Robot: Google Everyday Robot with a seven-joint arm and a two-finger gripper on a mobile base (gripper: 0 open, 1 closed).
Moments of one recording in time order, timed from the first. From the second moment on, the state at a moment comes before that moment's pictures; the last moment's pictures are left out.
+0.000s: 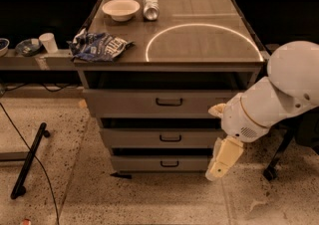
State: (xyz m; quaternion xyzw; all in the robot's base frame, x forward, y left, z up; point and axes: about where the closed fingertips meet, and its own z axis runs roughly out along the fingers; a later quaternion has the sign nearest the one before) arm 0.420 -0.131 0.767 -0.60 0.77 0.16 0.18
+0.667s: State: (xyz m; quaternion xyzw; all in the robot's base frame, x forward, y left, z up) arm 0.414 -0.127 0.732 -0.59 0.75 0.14 0.27
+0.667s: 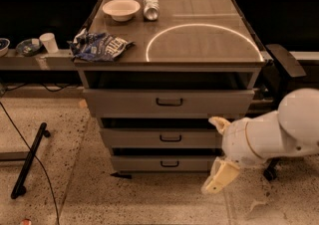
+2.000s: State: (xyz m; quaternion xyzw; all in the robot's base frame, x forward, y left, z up) arm 0.448 -0.106 0.661 -0.61 0.72 0.15 0.30
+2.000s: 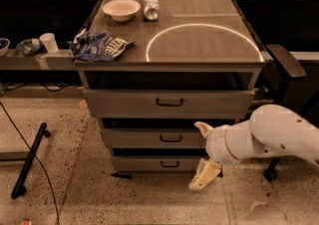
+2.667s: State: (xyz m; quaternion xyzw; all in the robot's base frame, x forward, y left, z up) arm 0.469 -0.082 0.580 -0.60 0.68 0.23 0.34
